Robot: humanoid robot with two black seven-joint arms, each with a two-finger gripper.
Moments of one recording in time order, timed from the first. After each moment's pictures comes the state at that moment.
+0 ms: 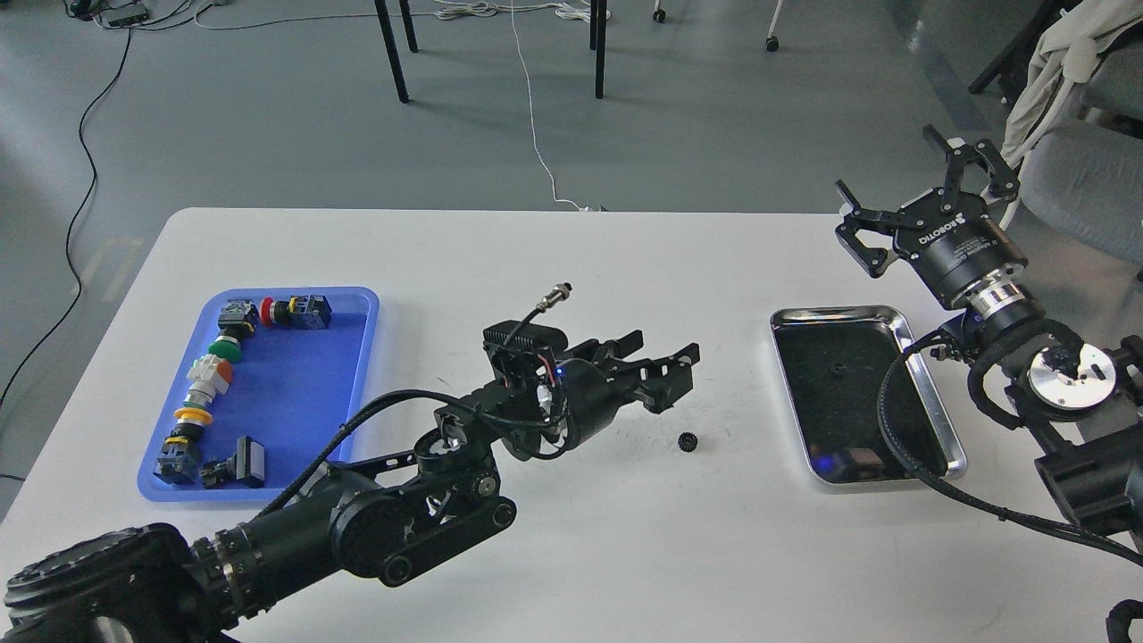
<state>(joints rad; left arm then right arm) -0.67 -0.04 -0.56 -1.06 1.57 0.12 0.04 0.56 -0.43 1.04 0.96 0.20 0.46 -0.08</state>
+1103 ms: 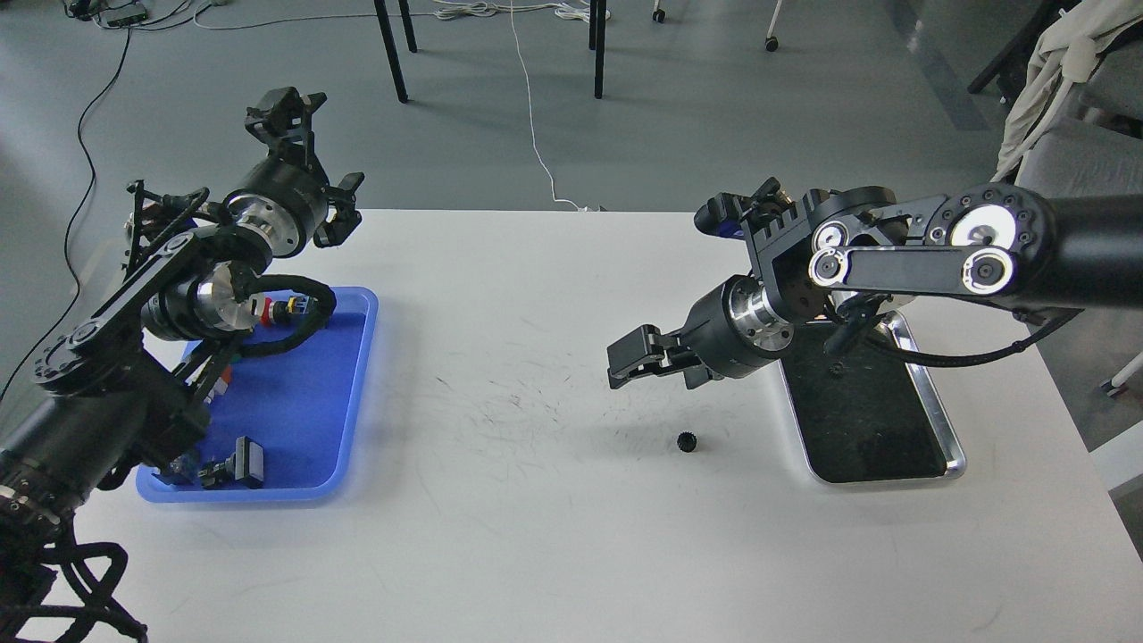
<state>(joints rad) -0.68 0.34 -1.02 -1.00 0.37 0.13 0.02 1.62 -0.29 -0.59 1.29 -0.41 0.47 -0.17</state>
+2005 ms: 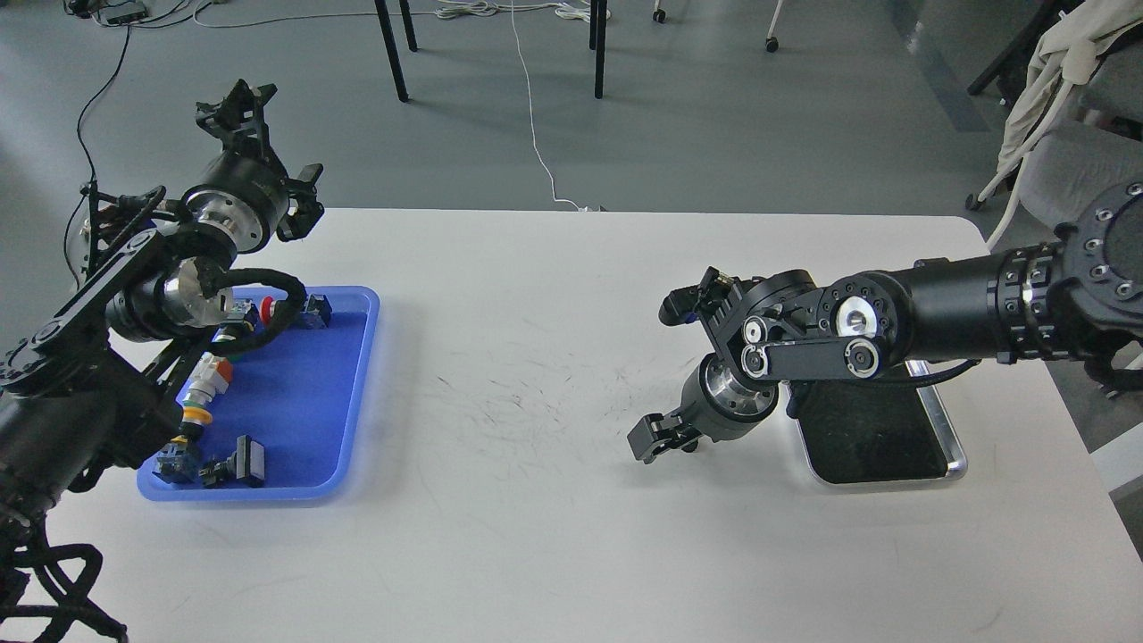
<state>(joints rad) -0.67 0.37 -1.02 -1.00 0.38 0.15 -0.01 1.54 -0.06 -0.77 1.12 -0.46 0.47 -0.17</state>
